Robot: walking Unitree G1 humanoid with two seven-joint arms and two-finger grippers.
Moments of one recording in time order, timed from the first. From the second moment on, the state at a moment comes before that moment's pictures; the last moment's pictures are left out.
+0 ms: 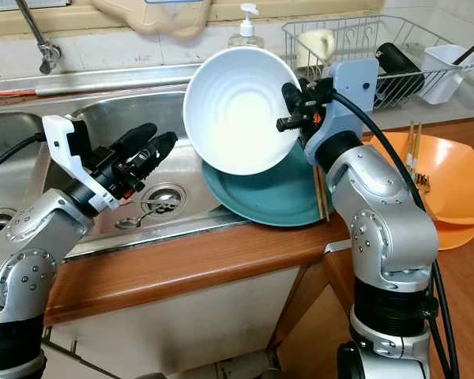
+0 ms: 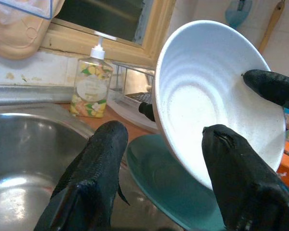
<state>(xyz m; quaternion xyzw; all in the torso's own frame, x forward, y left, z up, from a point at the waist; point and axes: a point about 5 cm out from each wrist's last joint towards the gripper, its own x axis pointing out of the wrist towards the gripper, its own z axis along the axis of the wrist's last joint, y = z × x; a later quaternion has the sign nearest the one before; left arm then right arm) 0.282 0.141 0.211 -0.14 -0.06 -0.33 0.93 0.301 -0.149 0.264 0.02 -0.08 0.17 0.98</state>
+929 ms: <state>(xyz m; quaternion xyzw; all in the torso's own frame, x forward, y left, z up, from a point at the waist) 0.290 0.137 0.214 -0.14 -0.07 -0.31 0.94 0.289 -0.121 0.269 0.05 -0.09 0.27 0.96</state>
